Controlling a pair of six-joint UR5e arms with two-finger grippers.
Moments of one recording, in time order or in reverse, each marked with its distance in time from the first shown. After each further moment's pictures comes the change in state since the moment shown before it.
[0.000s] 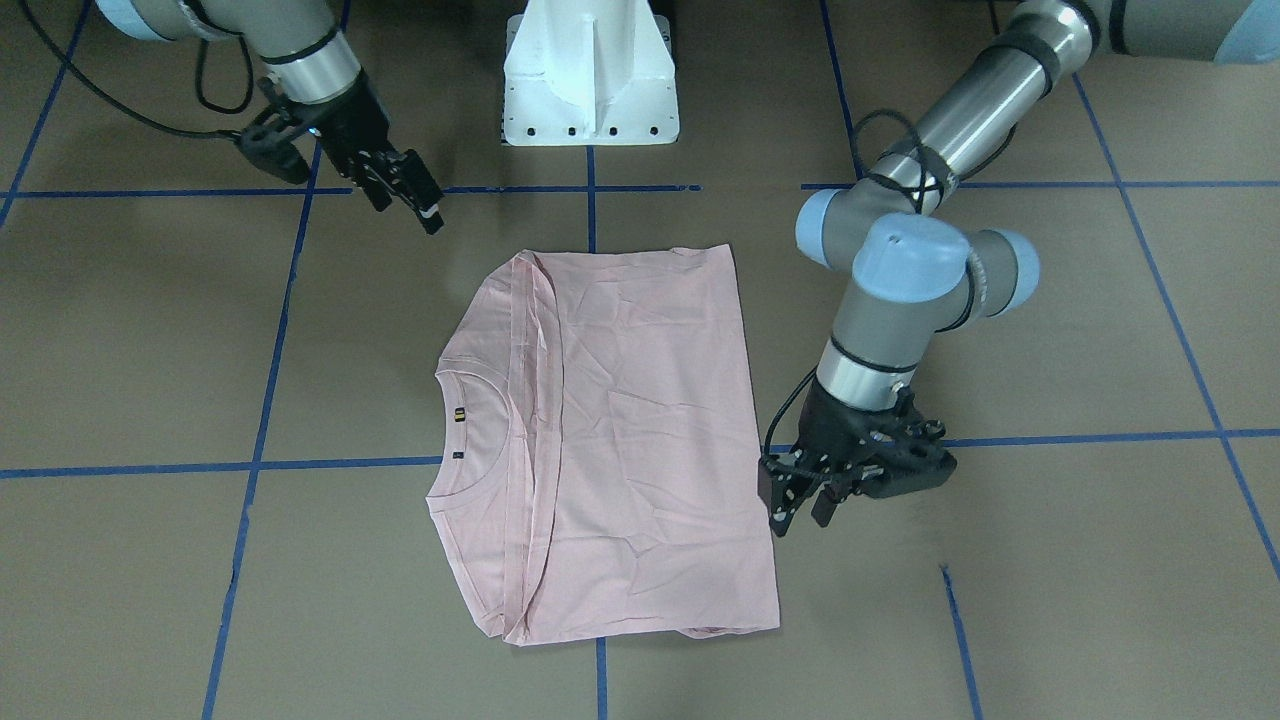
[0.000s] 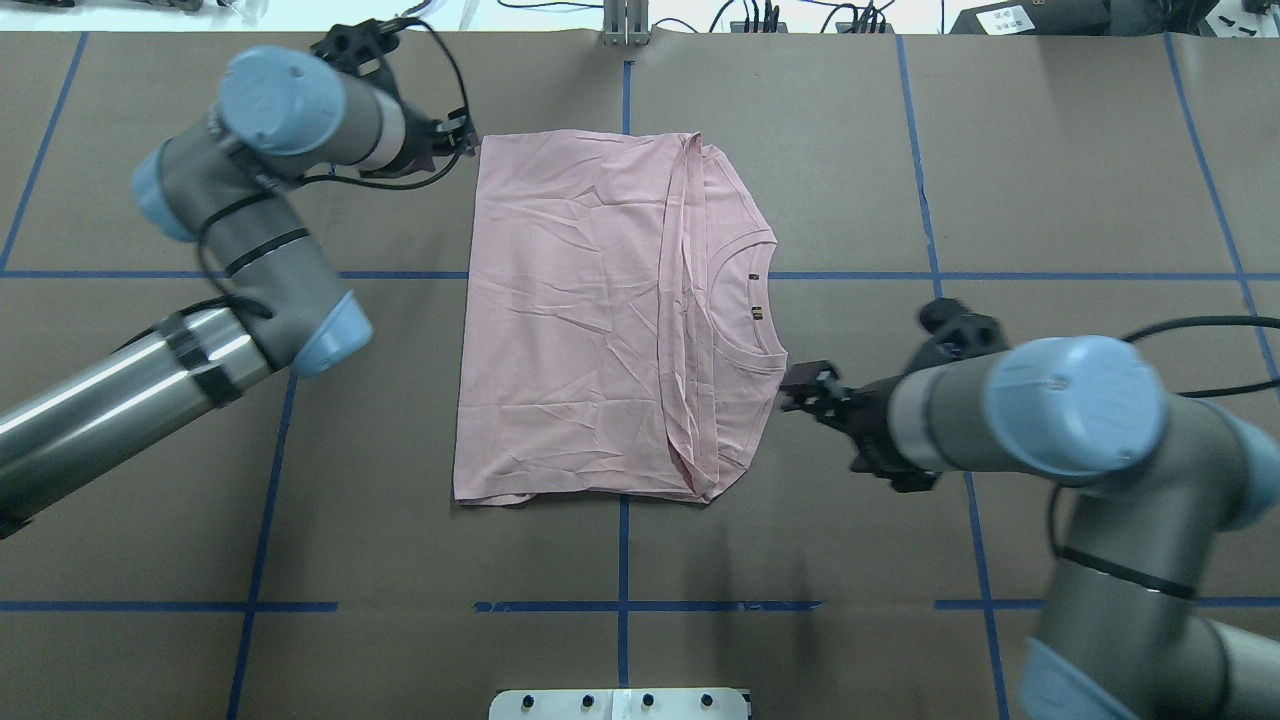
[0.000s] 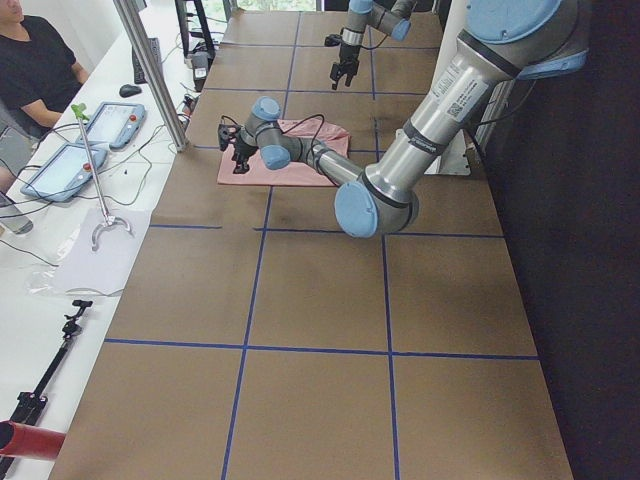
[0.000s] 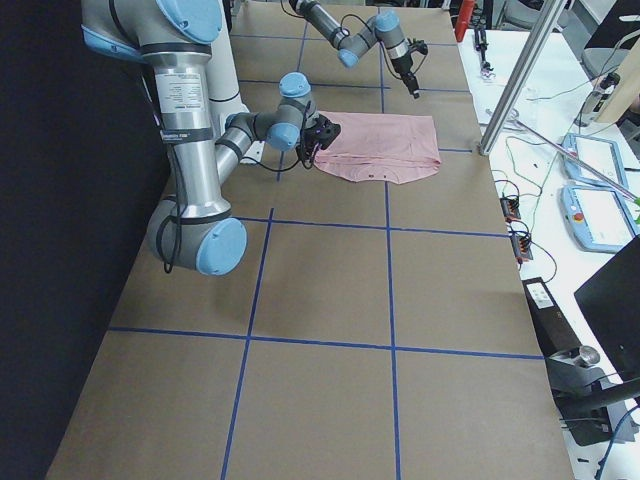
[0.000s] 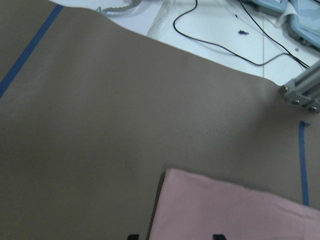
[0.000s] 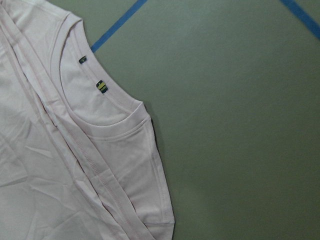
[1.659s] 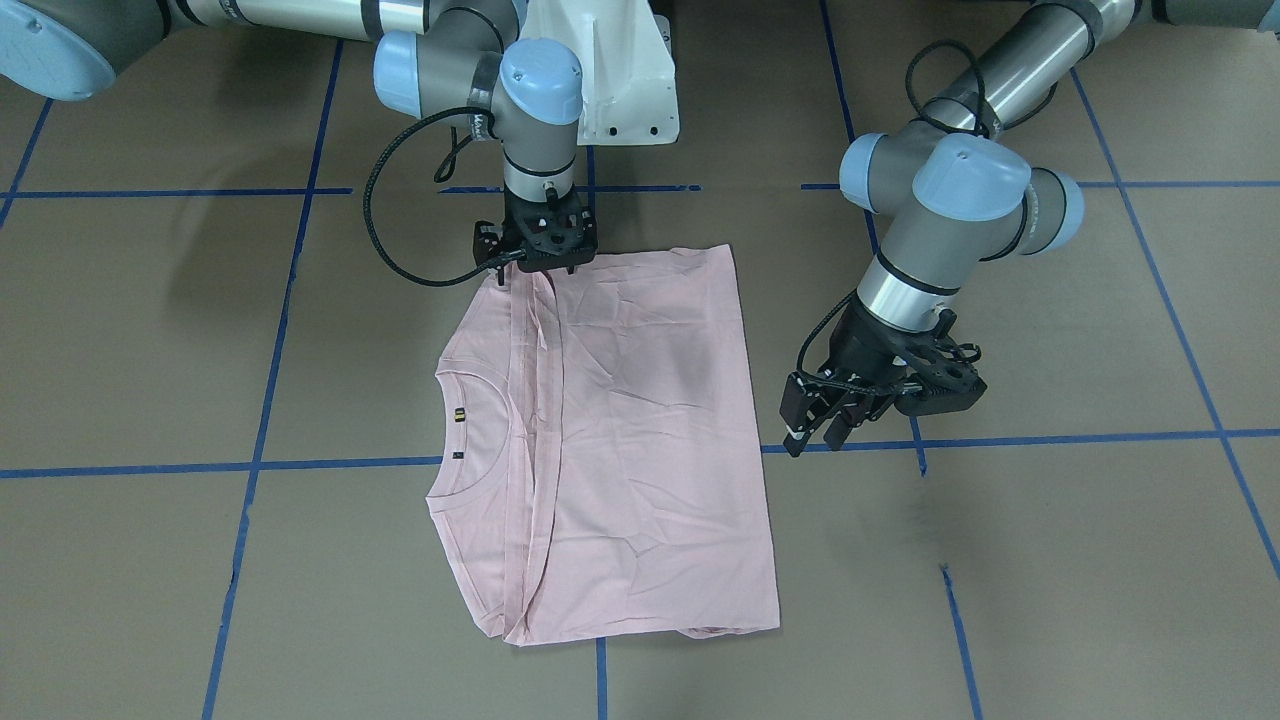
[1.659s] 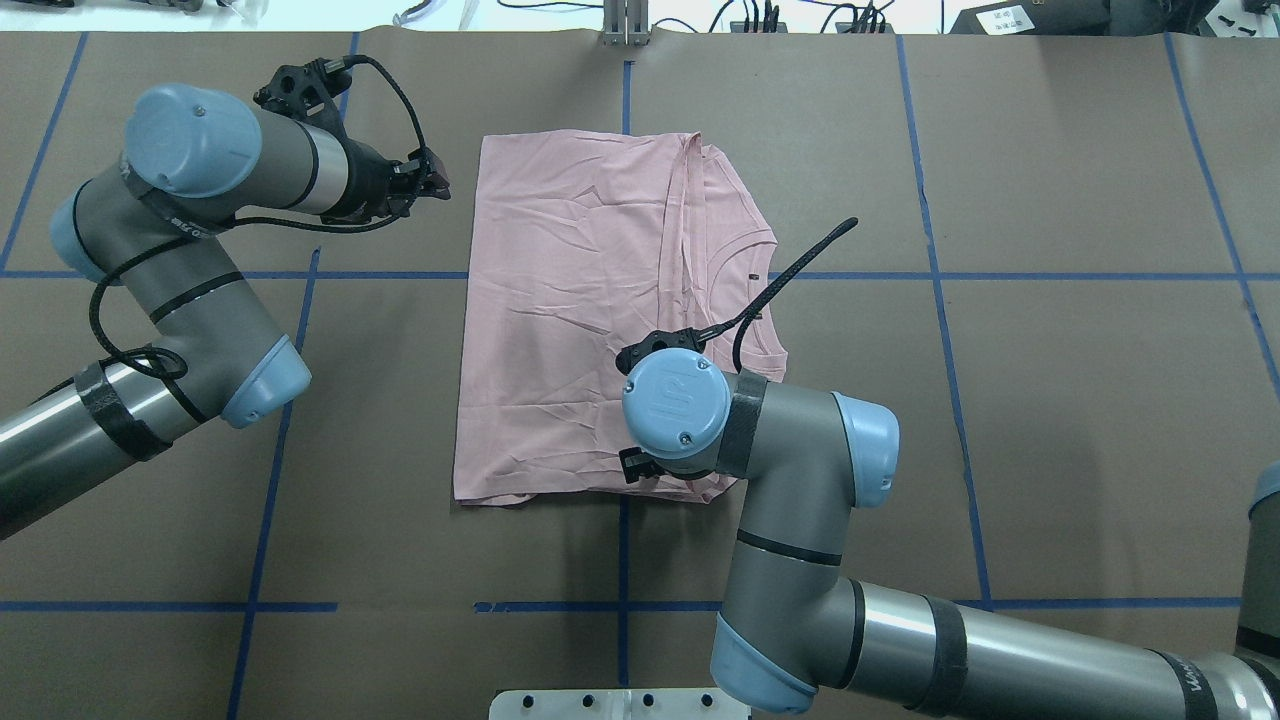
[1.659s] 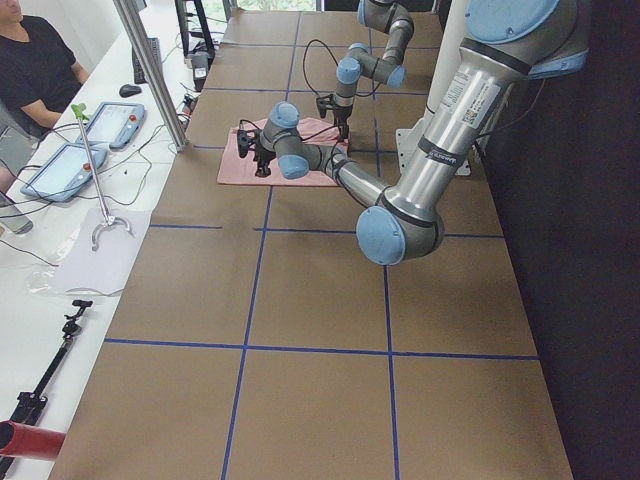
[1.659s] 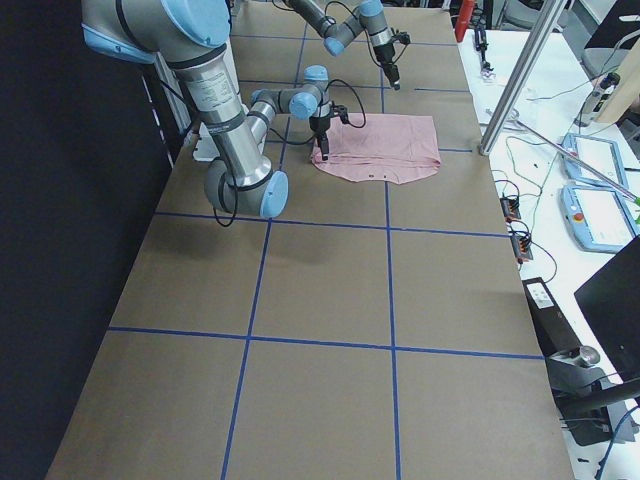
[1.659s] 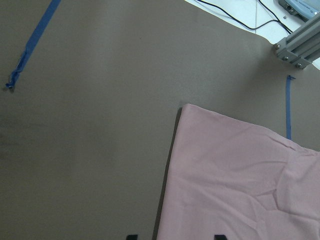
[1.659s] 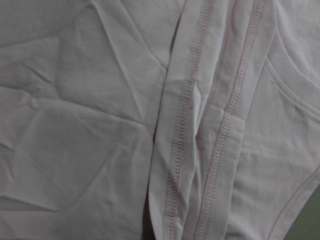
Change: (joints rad) left arm 0.011 0.103 -0.130 0.000 -0.056 -0.036; right arm -0.087 0.403 -0.432 -0.312 -0.058 -0.904
